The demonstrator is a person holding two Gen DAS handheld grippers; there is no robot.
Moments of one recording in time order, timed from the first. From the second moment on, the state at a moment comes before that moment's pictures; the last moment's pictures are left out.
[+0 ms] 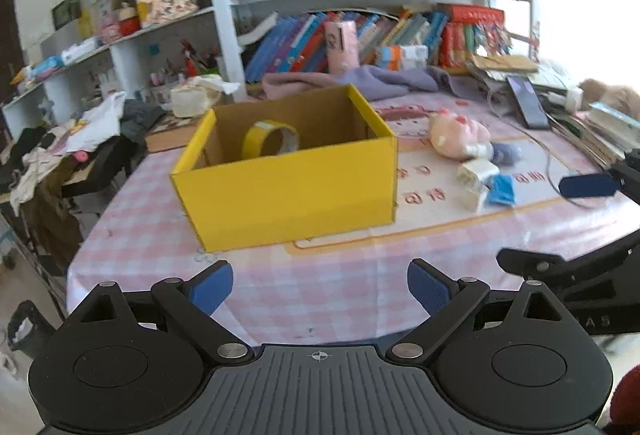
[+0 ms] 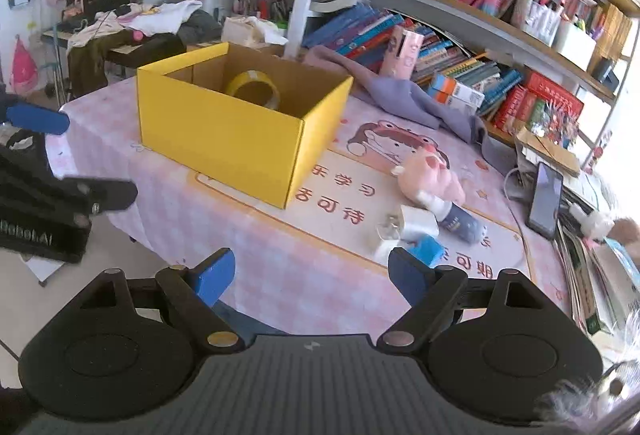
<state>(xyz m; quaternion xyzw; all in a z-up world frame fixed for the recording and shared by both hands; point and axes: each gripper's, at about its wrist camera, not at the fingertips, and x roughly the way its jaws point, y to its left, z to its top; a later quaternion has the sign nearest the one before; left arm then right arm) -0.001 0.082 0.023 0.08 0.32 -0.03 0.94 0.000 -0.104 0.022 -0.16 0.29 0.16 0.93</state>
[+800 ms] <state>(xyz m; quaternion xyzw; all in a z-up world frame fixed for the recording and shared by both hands) 0.037 0.024 0.013 0.10 0.34 -0.10 0.93 0.034 -0.153 0.015 -0.14 0.33 0.13 0.92</state>
